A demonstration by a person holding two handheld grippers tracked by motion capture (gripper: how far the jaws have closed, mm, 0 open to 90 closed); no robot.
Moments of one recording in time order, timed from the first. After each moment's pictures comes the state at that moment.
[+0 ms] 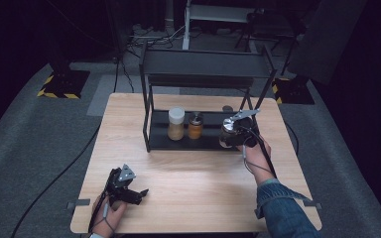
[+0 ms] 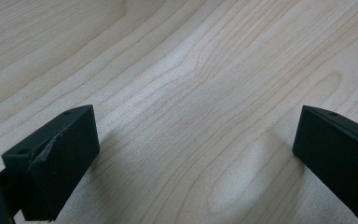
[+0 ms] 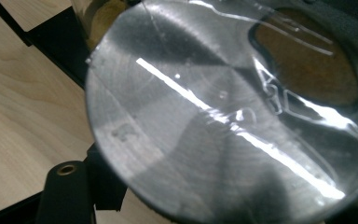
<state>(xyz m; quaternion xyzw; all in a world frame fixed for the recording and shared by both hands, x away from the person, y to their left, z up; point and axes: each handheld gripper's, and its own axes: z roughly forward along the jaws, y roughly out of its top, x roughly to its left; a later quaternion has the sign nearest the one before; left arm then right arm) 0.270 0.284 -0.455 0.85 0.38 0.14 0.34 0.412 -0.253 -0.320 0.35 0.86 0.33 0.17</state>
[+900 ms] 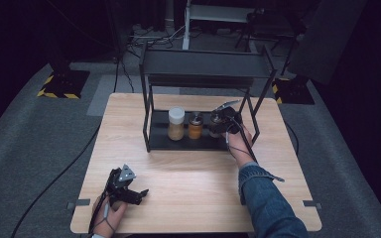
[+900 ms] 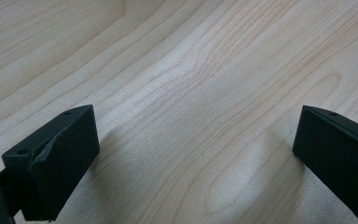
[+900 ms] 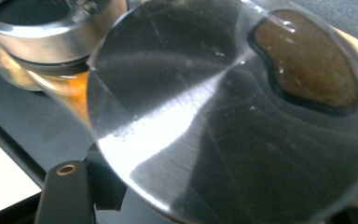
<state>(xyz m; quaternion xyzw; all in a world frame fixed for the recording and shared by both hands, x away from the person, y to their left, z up) 0.269 0.283 -0.454 0.85 0.38 0.14 0.34 0.491 -0.219 -0.367 0.37 0.86 0.31 0.16</state>
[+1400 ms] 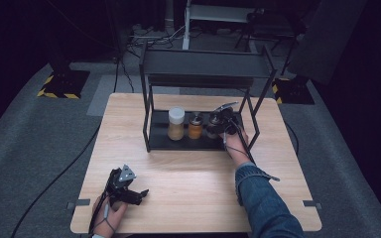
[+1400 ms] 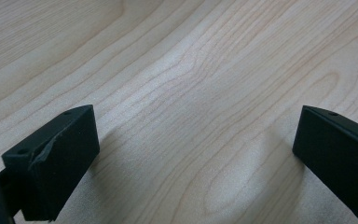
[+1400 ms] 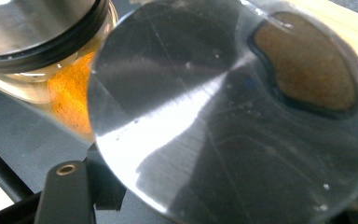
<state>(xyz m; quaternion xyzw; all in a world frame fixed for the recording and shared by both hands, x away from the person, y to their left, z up) 0.269 0.283 -0.455 0.85 0.38 0.14 0.34 0.504 -0.221 -0.386 0.39 0.85 0.32 0.14</state>
